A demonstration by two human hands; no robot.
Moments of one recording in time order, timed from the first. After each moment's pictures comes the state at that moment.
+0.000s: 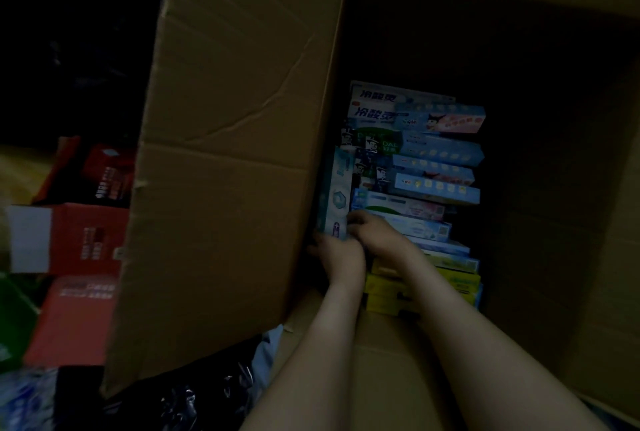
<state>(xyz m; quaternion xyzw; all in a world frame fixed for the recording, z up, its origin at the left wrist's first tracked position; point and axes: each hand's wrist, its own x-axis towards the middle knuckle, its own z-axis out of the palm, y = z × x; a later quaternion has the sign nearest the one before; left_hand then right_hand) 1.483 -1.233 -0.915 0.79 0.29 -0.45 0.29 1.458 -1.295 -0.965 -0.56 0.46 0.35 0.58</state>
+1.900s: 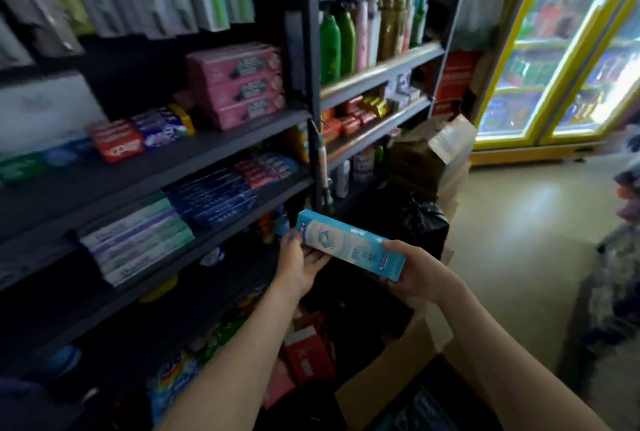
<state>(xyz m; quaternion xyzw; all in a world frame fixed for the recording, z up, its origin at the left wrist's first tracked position) 1.639 -1.024 -0.229 0.39 0.26 -0.10 0.88 1.622 -1.241 -0.224 -0.59 0.11 0.29 0.75</state>
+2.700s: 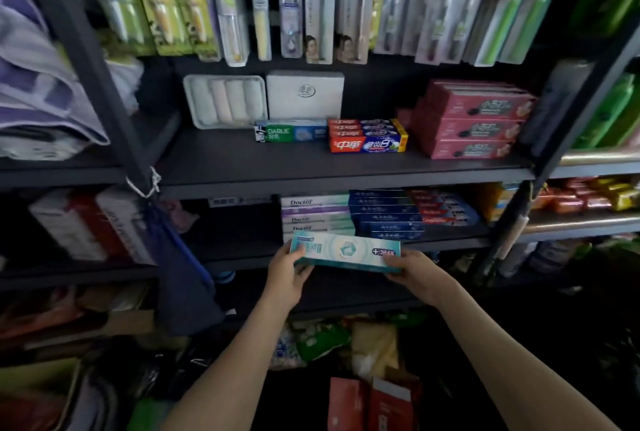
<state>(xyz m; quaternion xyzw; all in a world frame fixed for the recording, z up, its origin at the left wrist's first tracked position) 1.558 -0.759 -0.247 0.32 0.34 0.22 0.86 1.700 -0.945 -0.218 -0.69 -0.04 0.40 0.60</state>
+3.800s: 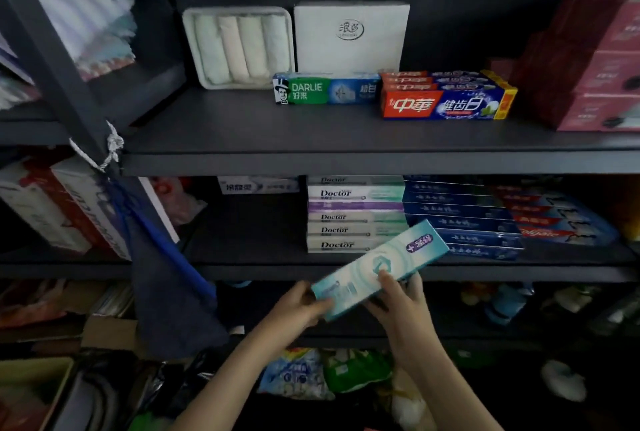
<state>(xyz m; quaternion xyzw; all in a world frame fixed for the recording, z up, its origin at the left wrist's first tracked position) 1.577 -0.698 -0.358 0.67 0.37 0.04 0.64 1.693 -0.823 -0.353 -0.52 -0.03 0.34 0.78</state>
